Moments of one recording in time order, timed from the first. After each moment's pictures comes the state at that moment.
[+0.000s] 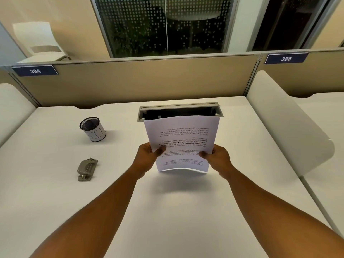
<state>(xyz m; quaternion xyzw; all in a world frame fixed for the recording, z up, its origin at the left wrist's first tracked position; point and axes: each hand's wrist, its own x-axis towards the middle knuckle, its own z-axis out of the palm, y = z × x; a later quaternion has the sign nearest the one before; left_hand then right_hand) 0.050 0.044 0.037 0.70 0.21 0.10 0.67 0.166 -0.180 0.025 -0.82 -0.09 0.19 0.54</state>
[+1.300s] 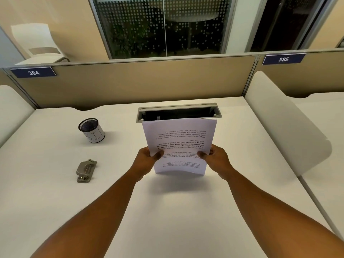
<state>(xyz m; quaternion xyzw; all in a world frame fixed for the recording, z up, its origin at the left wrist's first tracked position) 0.046 0.047 0.028 0.72 0.23 0.07 0.65 0.162 -0.180 0.026 -0.80 -0.09 0.20 0.56</state>
